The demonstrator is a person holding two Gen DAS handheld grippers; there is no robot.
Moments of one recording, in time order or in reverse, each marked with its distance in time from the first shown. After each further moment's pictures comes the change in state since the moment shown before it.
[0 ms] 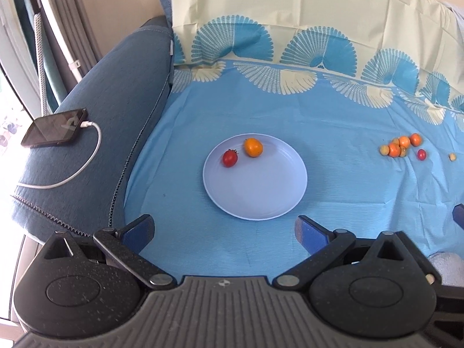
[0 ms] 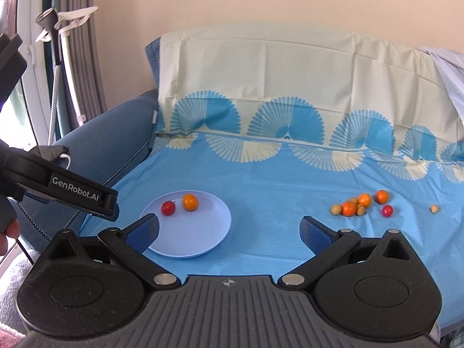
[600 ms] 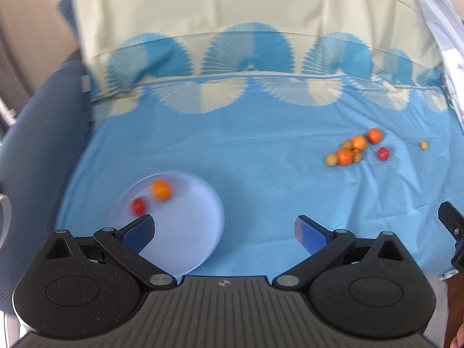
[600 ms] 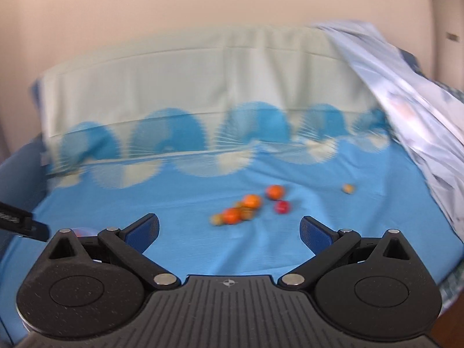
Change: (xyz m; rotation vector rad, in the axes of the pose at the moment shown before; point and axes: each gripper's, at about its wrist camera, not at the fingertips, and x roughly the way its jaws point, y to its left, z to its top) left arm 0.058 -0.152 0.063 0.170 -0.029 -0.126; right arm 0.025 -0.173 -0.008 0.249 -0.037 -0.362
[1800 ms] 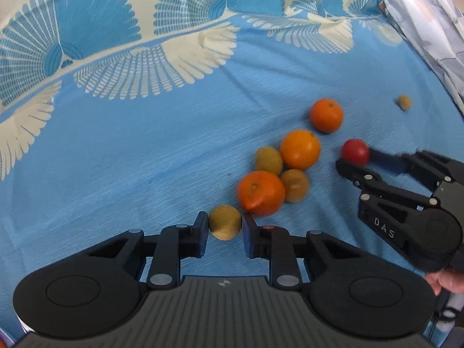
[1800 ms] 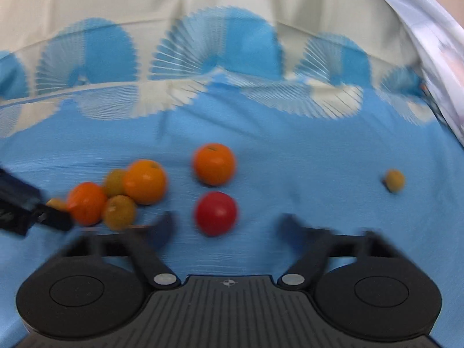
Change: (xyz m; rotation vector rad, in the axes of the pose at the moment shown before) left arm 0.258 -0.171 0.082 0.303 0.072 -0.290; right arm 0.303 -0.073 -0.025 -0.177 0.159 0.055
